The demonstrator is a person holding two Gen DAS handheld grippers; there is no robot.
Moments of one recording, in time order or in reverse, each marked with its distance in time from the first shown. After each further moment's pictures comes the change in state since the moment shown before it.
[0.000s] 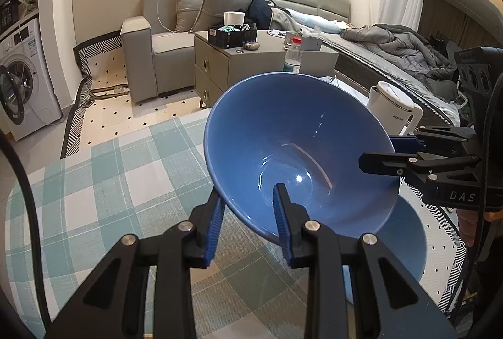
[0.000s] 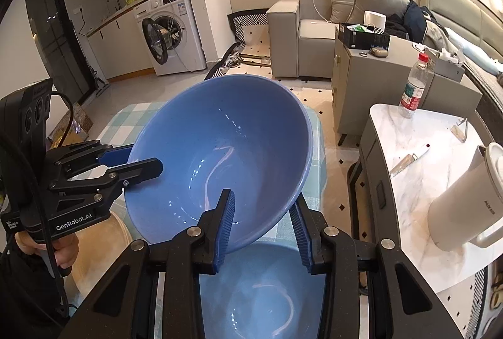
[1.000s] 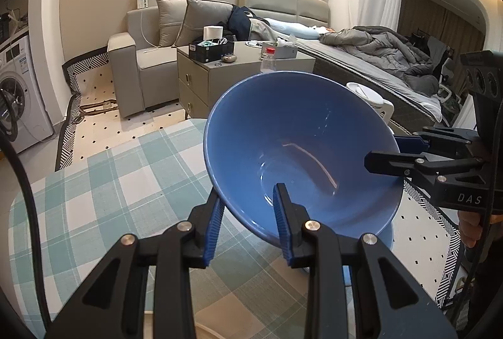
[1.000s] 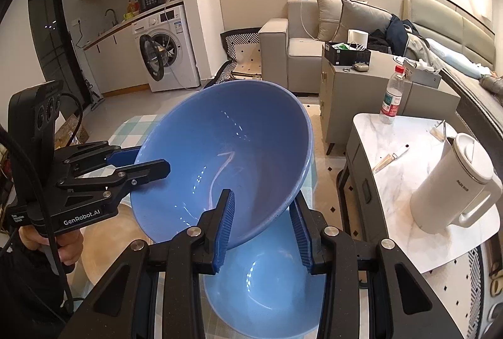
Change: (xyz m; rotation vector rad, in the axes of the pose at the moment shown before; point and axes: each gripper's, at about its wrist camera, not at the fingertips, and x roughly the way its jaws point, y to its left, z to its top) left arm -0.046 -0.027 -0.012 0.060 -0.045 -0.060; right arm -0.080 0.025 -0.041 0.025 -0.086 -0.057
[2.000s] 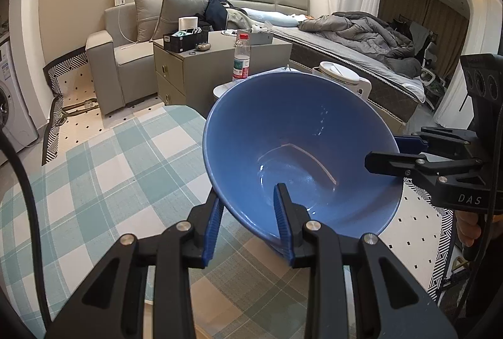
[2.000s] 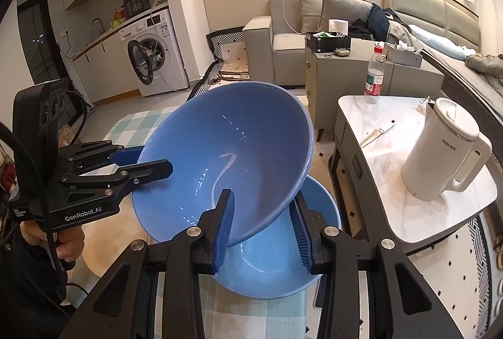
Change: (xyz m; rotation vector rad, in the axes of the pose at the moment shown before) left arm 0.006 -0.033 -0.025 0.058 0.046 -0.073; right arm -0.024 -0.004 -0.052 0.077 0.004 -0.037
